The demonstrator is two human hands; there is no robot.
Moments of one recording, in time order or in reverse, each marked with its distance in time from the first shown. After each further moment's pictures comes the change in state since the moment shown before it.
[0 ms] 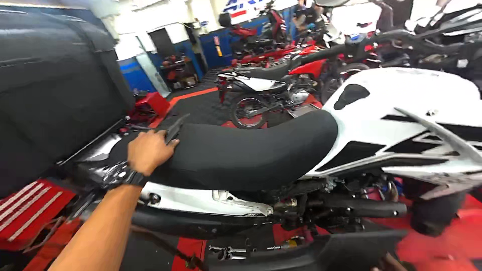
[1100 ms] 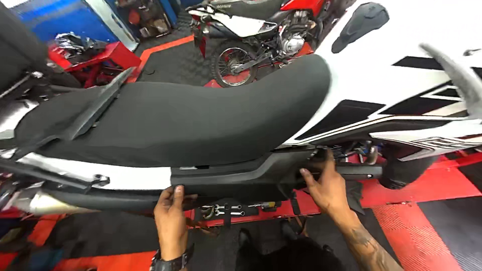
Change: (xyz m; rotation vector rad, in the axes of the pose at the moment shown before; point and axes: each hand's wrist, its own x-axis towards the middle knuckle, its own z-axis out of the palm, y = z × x) left_hand -0.235 0.113 0.143 -1.313 0.070 -0.532; right_hand 0.141 -0.023 0.053 -1.022 0.226 -0.178
